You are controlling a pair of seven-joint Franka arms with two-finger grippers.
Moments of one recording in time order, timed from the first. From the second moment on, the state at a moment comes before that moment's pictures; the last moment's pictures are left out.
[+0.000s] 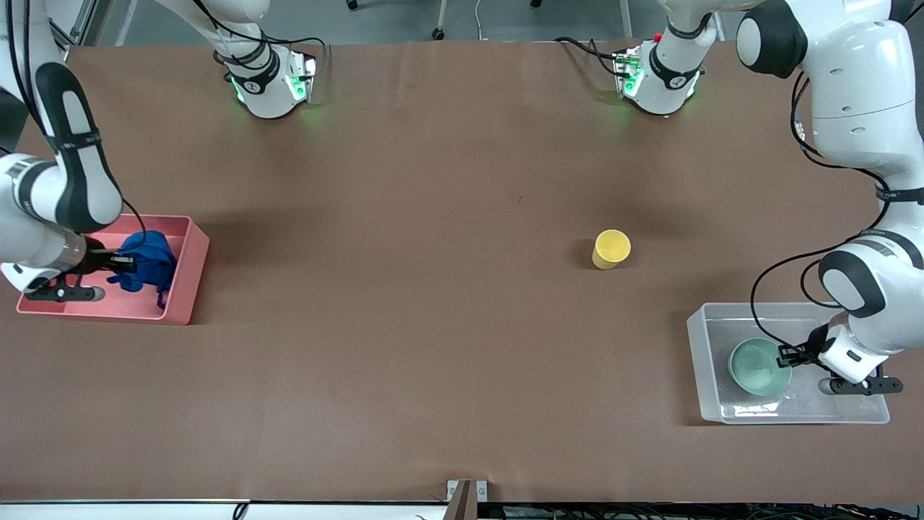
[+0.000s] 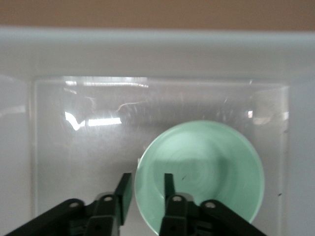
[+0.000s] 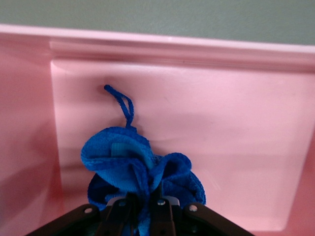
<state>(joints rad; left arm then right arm) -0.06 0.78 0.31 -1.43 -0.39 2.32 0.40 -0.25 0.41 -0.11 -2.02 -0.08 2.31 -0.30</state>
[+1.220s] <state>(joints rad) -0.08 -0.08 -0.06 -2.14 -0.08 2.08 0.13 -0.04 0.03 -0.07 -1.71 -0.03 1.75 0.11</state>
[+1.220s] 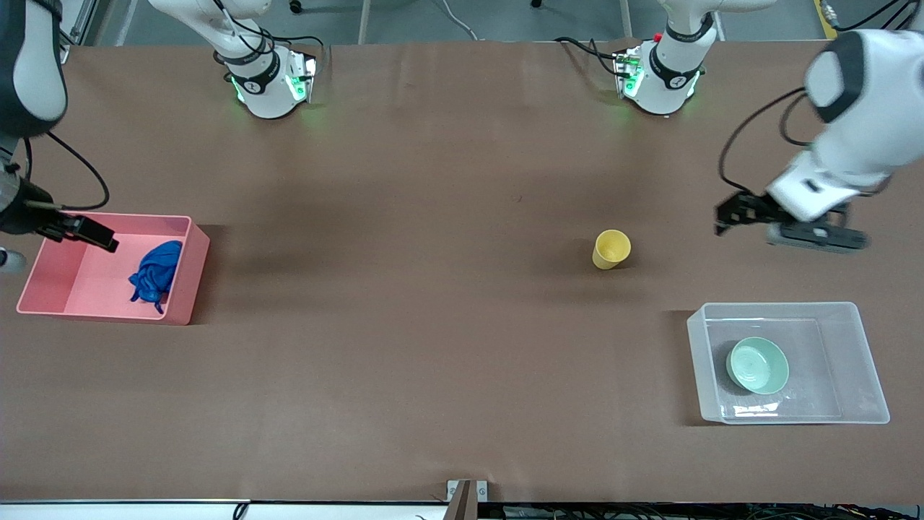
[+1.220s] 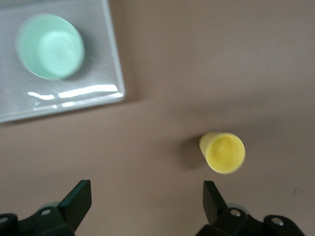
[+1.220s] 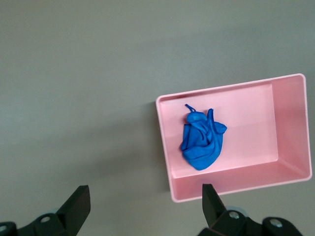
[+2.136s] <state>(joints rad) -0.08 0.24 -0.20 -2.31 -0.04 2.47 0.09 -0.07 0.02 -0.09 -1.48 -0.01 1.51 0.02</state>
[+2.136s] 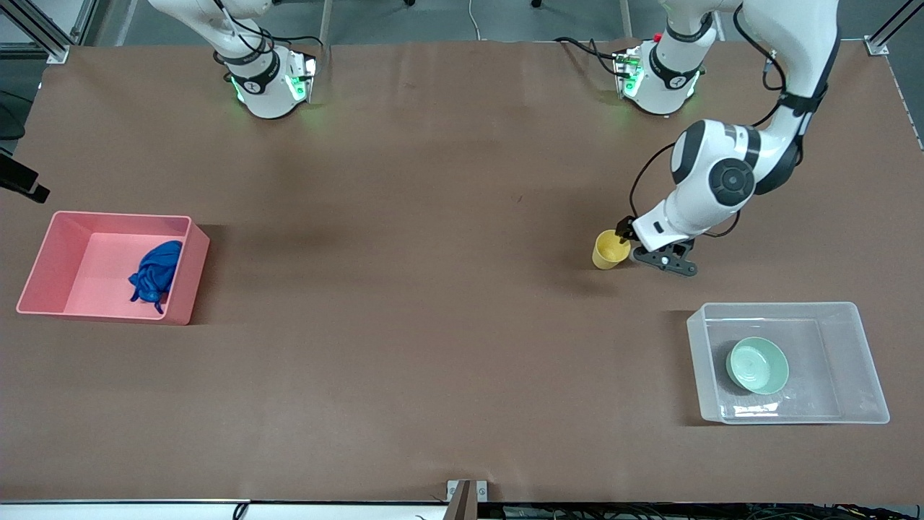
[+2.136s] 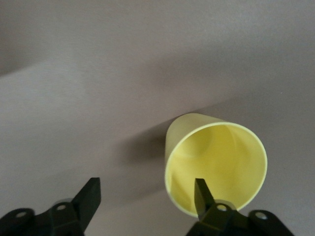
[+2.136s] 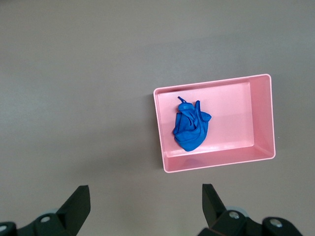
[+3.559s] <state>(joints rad) -0.07 0.24 0.01 -1.79 -0.04 2.08 0.21 -0.01 0.01 -0.12 -1.48 -0.01 1.50 0.01</state>
